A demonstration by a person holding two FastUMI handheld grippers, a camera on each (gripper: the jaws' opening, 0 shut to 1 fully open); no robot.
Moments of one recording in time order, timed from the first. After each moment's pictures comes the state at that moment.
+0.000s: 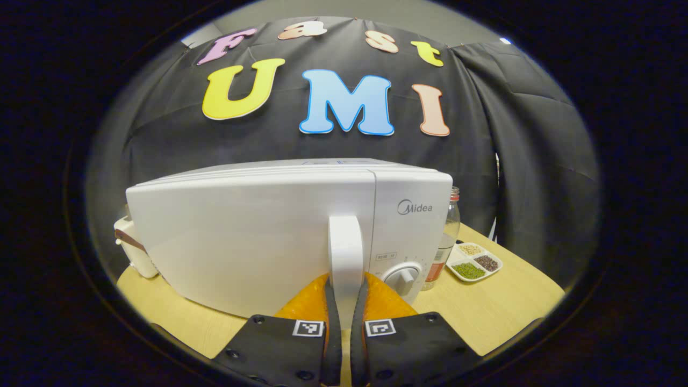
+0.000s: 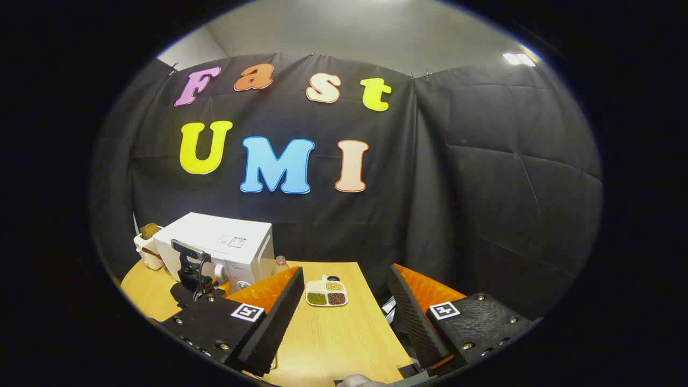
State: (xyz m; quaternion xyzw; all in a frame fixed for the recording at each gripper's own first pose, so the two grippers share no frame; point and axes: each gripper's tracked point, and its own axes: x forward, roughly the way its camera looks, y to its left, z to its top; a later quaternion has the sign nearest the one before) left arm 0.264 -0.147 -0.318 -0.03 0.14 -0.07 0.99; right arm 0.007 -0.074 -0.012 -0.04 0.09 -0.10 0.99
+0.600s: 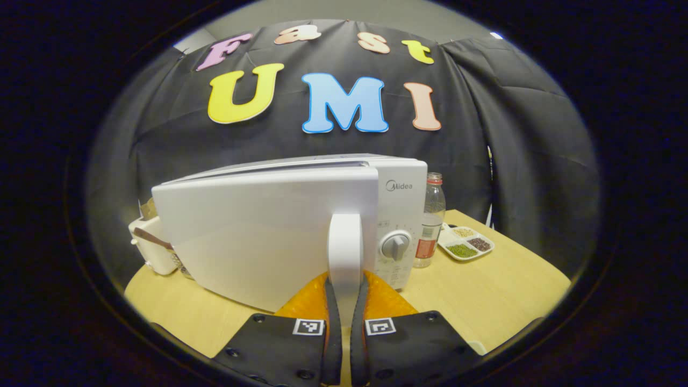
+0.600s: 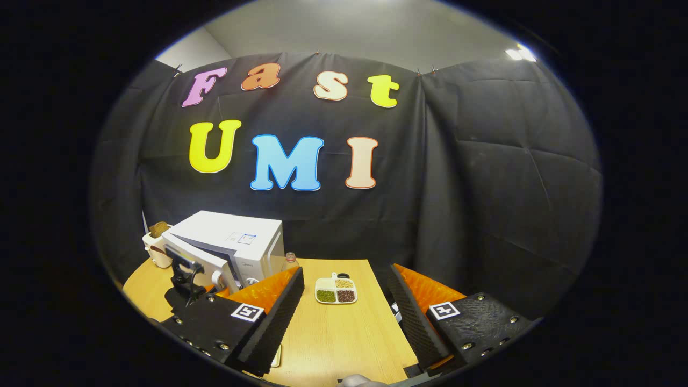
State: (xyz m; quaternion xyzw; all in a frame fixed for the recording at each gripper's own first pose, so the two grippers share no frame) left arm 0.187 -0.123 -0.319 0.01 0.14 -0.08 0.99; right arm 0.010 -0.068 -0.027 -0.03 0.10 -0.06 0.99
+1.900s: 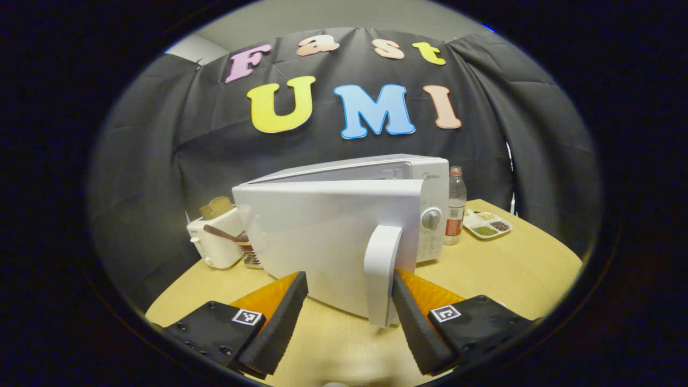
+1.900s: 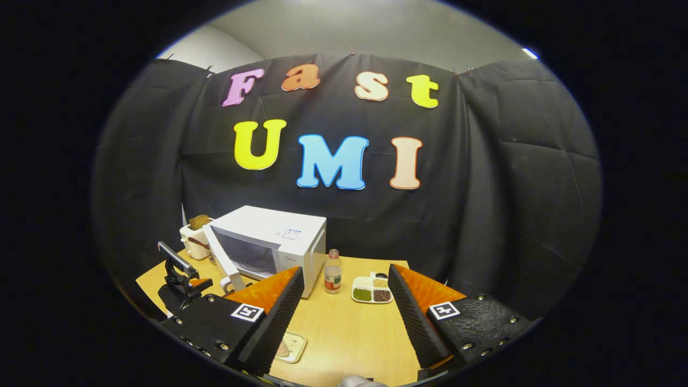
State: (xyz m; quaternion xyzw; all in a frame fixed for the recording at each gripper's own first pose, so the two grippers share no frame) left arm 0.088 -0.035 -0.308 0.04 0.13 0.02 0.99; right arm -0.001 -0.011 -0.040 -0.04 0.10 0.06 0.99
